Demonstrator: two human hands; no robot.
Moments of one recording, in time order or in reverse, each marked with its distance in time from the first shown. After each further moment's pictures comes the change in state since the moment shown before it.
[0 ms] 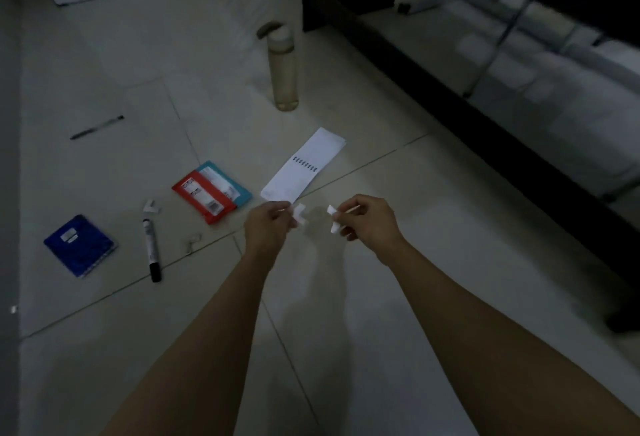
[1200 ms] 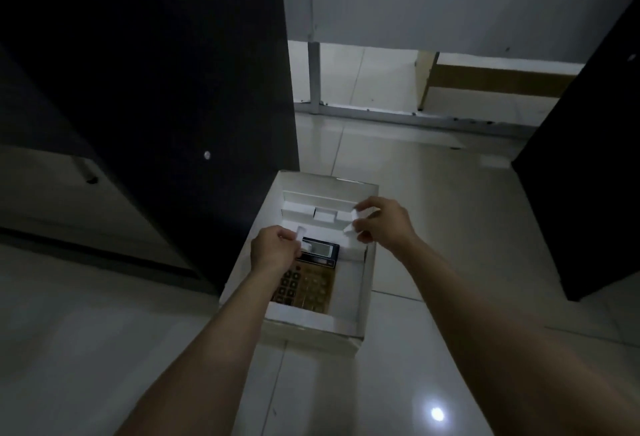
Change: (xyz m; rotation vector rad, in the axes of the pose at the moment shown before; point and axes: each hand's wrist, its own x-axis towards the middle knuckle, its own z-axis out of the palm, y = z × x) left_hand -0.349 0.112 0.545 0.435 -0.690 0.221; right_hand -0.249 0.190 -0.596 0.092 0.775 0.273
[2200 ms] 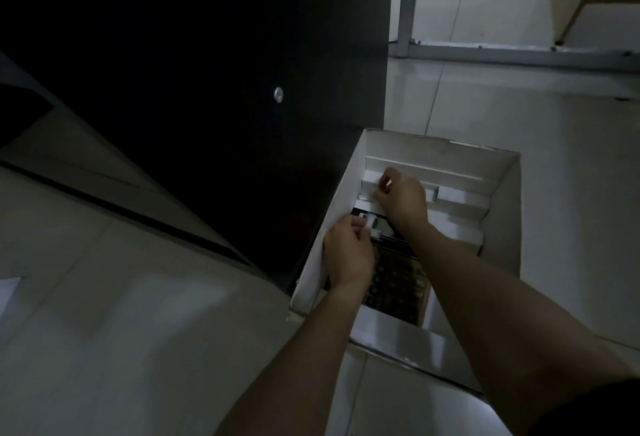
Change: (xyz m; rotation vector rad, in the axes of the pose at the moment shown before) left_hand 0.055 -0.057 0.016 0.096 0.165 0.150; right_hand 0.121 0.032 0.165 -0.356 0.115 -0.308
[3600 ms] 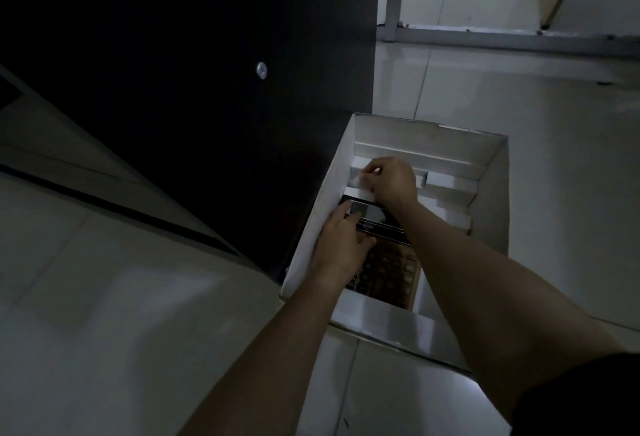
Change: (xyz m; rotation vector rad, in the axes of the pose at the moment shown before) left_hand 0.008 -0.017 -0.001 0.392 -0.326 0.260; right_hand 0.011 0.004 0.006 0.115 -0.031 0.064
